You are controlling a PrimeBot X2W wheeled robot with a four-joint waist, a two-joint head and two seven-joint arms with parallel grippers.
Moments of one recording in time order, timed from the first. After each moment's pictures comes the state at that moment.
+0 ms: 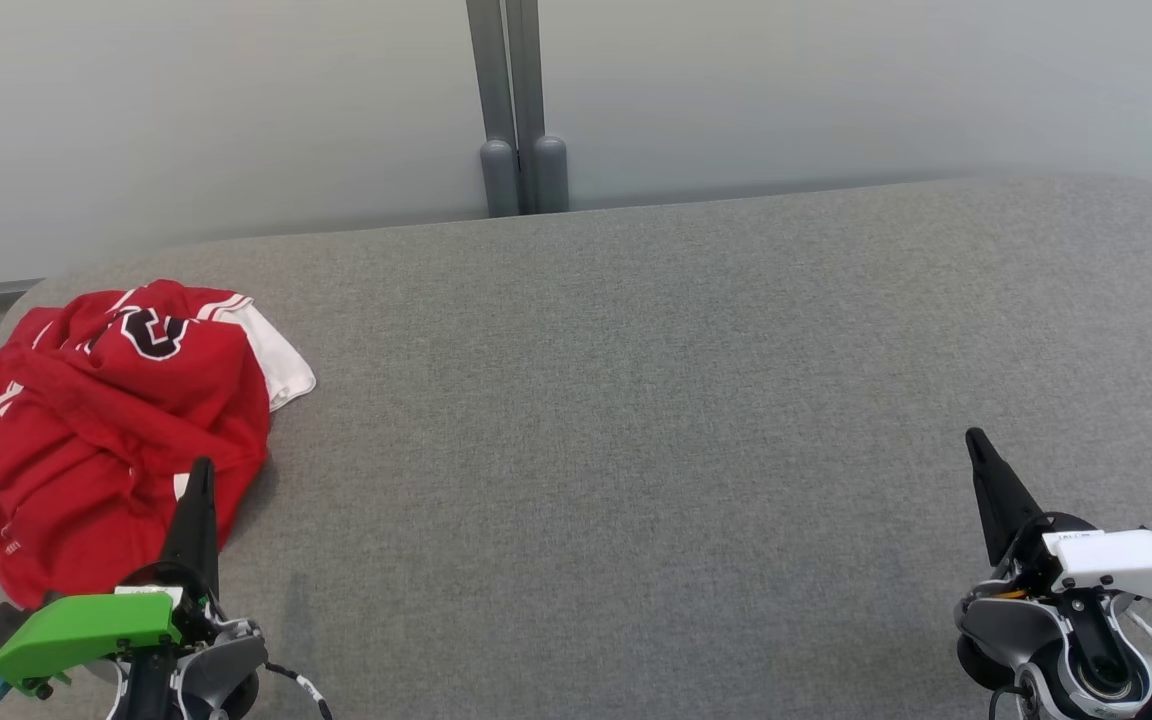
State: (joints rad) left arm -0.10 0.05 0.11 0.25 -1.61 -0.13 0.11; right arm -0.11 -0.05 -0.11 0.24 1.61 0.13 0.11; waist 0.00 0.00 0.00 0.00
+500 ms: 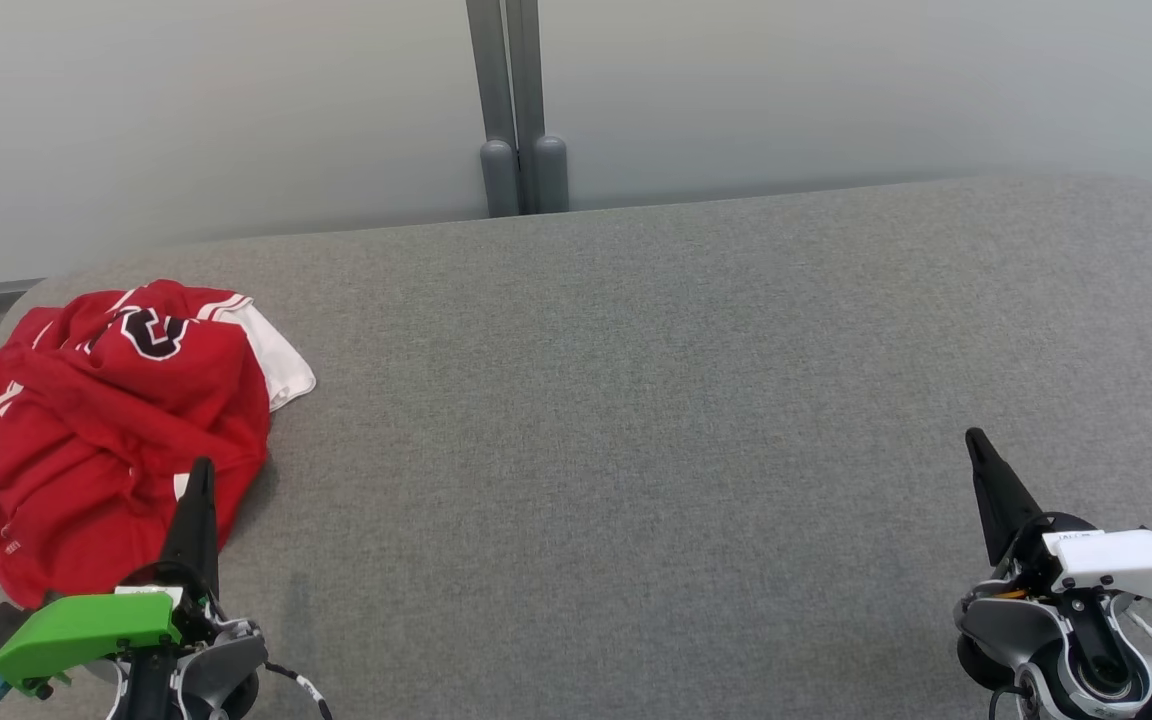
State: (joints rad) left arm -0.10 0.05 0.11 0.25 -1.61 -0.13 0.11; right arm -0.11 -0.05 -0.11 0.24 1.61 0.13 0.11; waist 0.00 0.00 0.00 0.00
